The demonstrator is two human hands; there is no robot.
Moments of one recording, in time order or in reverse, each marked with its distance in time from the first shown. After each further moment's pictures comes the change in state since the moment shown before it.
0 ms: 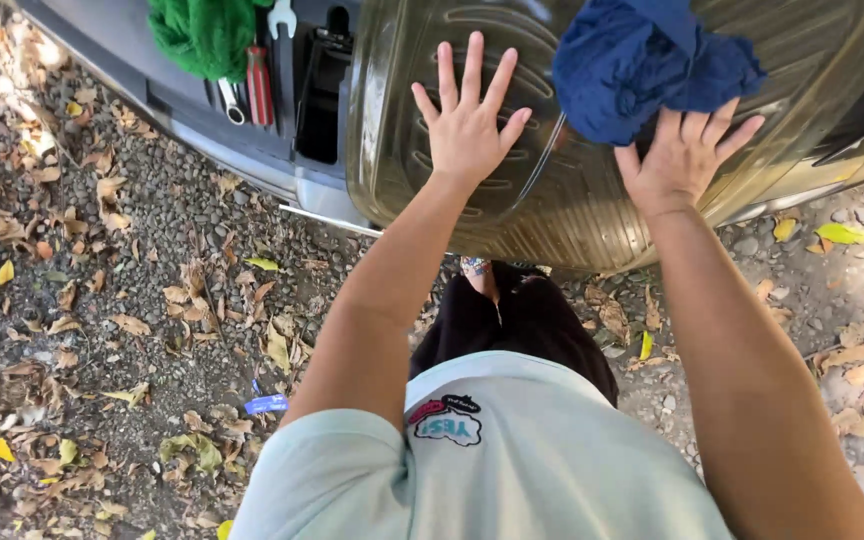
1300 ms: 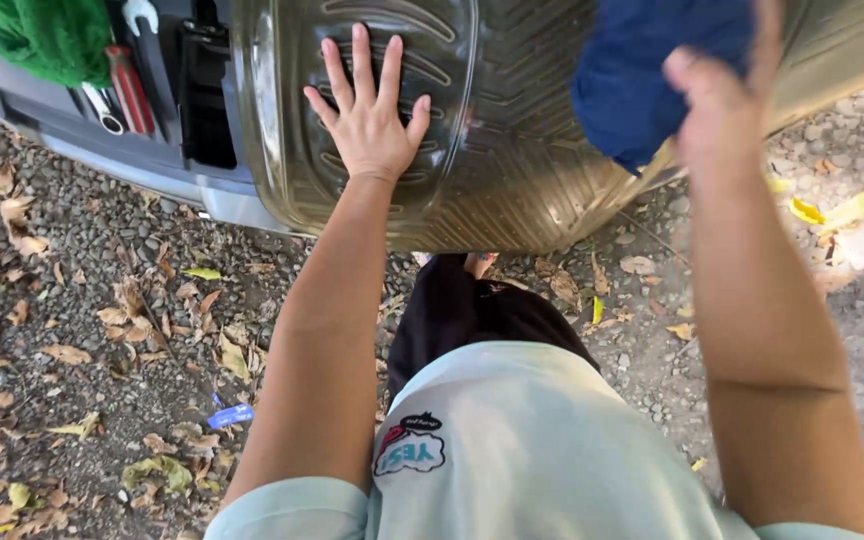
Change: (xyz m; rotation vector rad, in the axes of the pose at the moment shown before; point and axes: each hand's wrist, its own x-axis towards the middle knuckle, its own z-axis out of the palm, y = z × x) left_hand -0.001 0.017 0.011 0.029 -0.049 -0.081; right_hand 0.053 0.026 -0.159 1.199 0.251 -0.124
